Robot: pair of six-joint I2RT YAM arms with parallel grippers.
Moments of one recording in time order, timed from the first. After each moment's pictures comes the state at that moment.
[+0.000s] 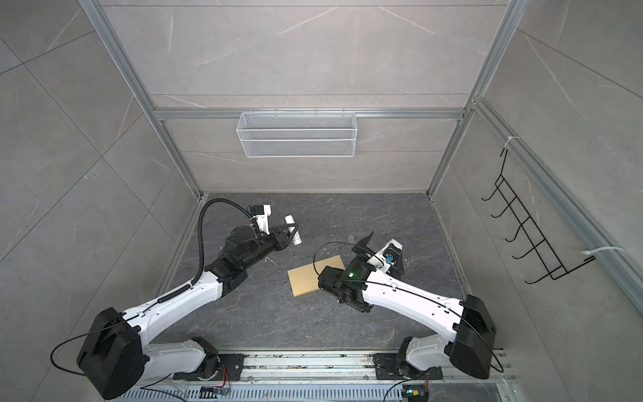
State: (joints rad) left arm -0.62 1.27 0.81 0.32 0.17 -0.78; right arm 0.99 1.35 1.09 -1.40 1.57 2.07
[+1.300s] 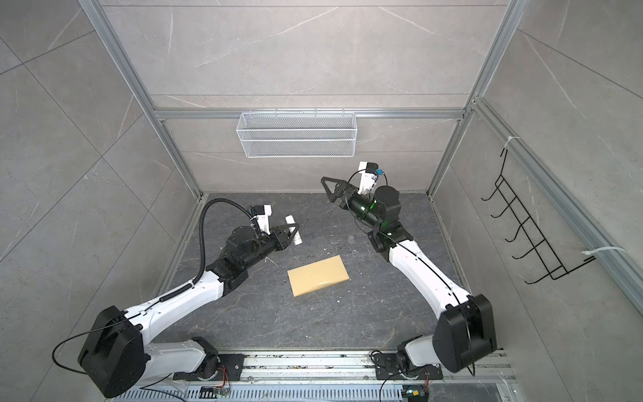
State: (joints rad) left arm -0.63 1.28 0.81 0.34 0.16 -0.79; right arm 0.38 1.39 1.20 0.23 -0.38 0.69
